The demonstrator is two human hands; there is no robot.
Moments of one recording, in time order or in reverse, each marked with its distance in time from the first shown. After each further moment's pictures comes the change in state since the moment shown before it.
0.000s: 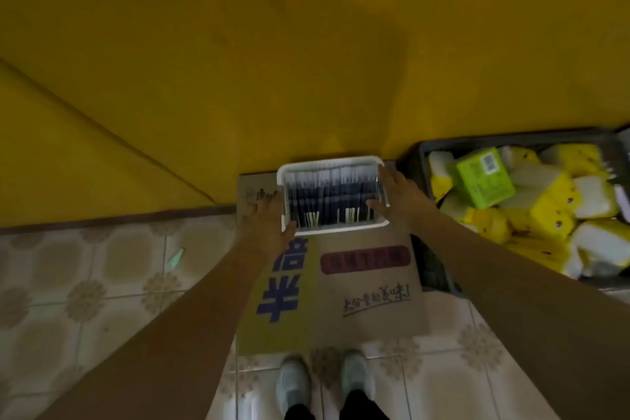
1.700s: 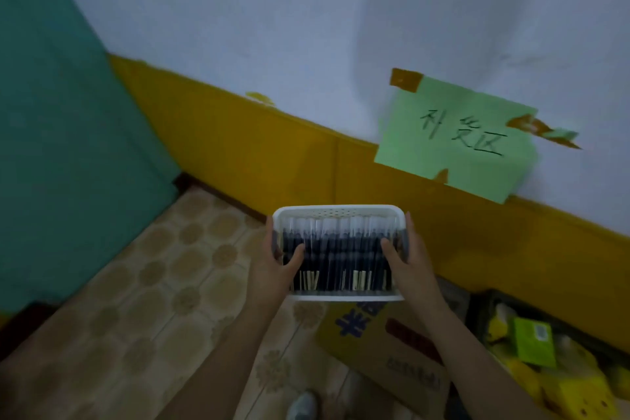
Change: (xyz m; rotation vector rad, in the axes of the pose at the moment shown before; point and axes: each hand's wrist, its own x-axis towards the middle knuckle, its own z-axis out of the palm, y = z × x) left_hand -0.425 0.006 -0.248 -1.142 0.840 -0.573; right_hand -0.339 -0.250 -0.200 0.708 0.117 -0.562
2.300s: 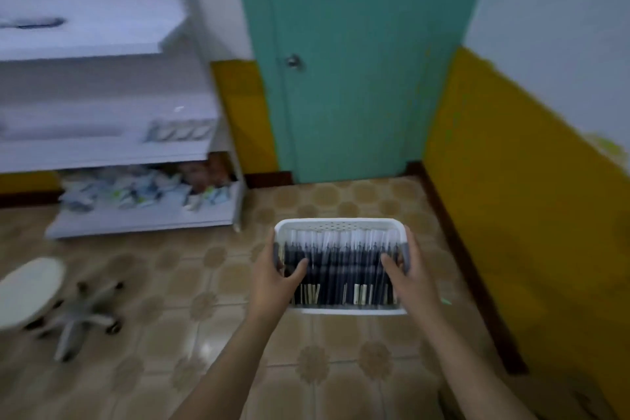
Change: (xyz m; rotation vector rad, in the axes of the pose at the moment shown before) left_hand -0.299 -0.161 -0.275 -0.076 0.898 -0.346; right_hand -0.203 -0.134 0.298 -0.017 -0.864 -0.451
